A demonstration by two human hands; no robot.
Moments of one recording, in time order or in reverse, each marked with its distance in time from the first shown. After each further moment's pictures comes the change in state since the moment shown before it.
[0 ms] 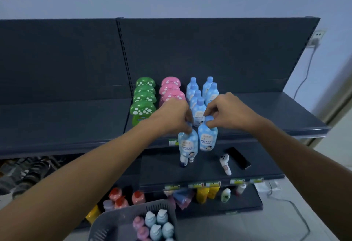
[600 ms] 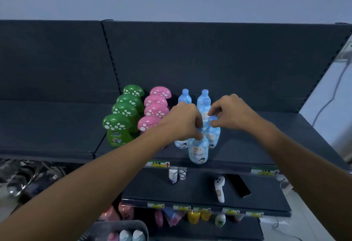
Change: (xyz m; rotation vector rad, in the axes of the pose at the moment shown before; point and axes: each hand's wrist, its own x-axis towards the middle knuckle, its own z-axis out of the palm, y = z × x) left_hand 0.137 0.060 0.038 -0.033 0.056 -0.106; right_hand 0.089 0.150 -0.026 -0.014 -0.025 -0.065
